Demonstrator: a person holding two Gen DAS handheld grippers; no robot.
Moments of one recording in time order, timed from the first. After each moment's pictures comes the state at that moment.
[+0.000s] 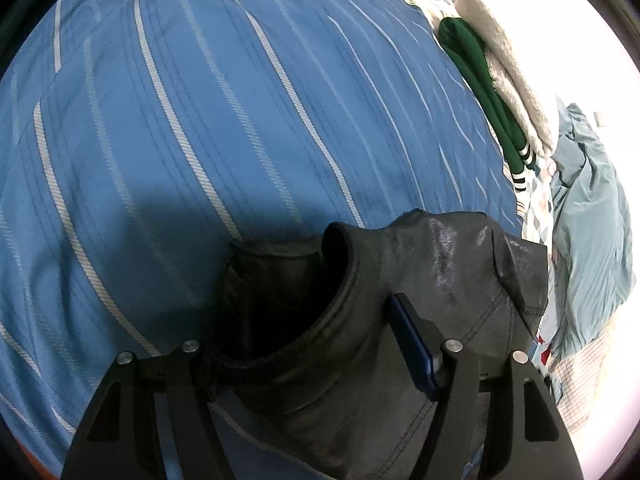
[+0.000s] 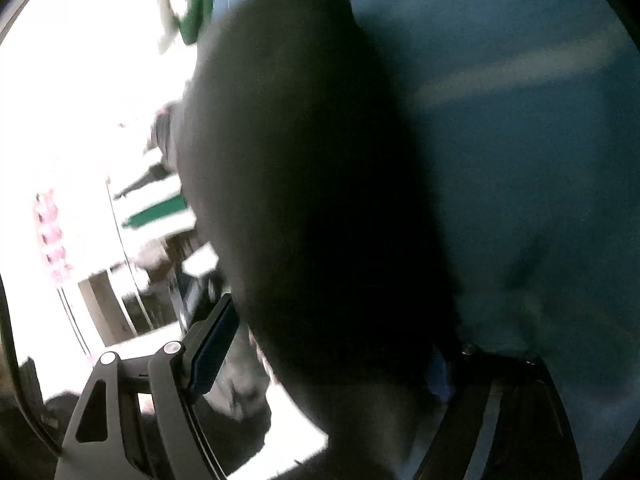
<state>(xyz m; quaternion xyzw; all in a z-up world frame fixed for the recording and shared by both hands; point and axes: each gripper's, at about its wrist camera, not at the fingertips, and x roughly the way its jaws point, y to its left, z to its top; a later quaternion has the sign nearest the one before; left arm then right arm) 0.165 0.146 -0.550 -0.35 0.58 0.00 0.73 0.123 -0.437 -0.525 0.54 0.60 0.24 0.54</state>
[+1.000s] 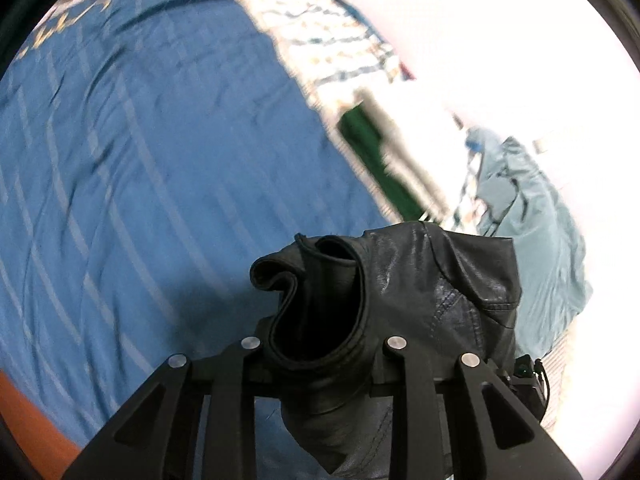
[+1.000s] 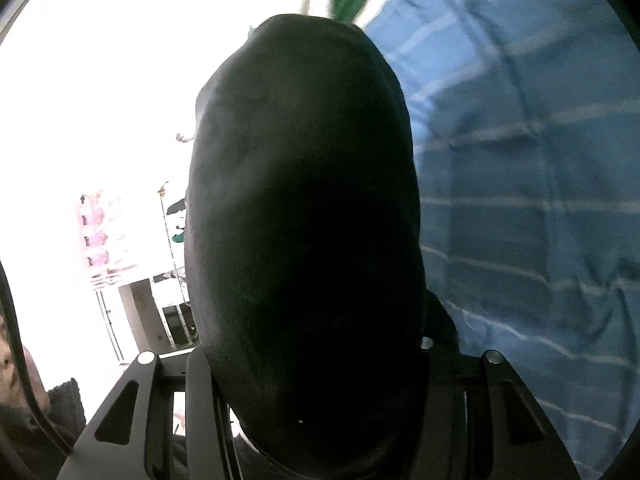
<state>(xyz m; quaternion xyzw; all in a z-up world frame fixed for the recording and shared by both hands) 0.221 0.165 -0.367 -0.36 0.49 -0.04 0.79 0.173 -0.429 -0.342 0.57 0.54 0.28 0.56</state>
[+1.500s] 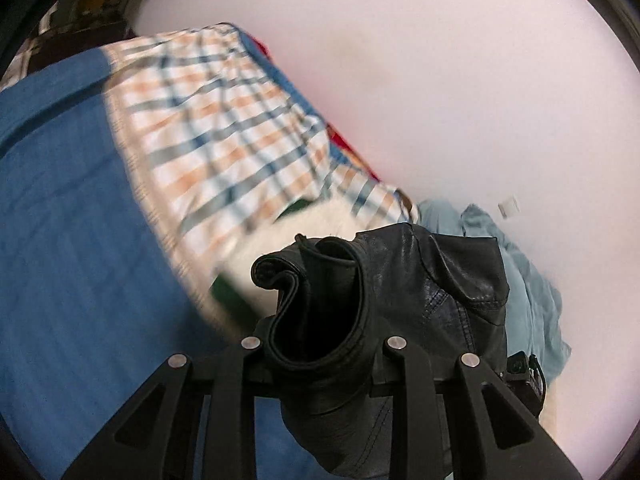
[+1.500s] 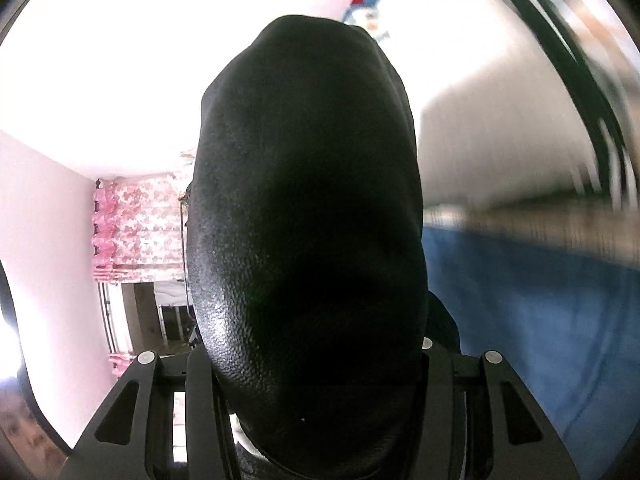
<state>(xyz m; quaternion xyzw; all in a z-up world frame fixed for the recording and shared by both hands) 0.514 0.140 -0.312 -0.37 0.39 -0.08 0.84 0.514 -0.451 -0.230 0.52 0.49 0.32 0.62</state>
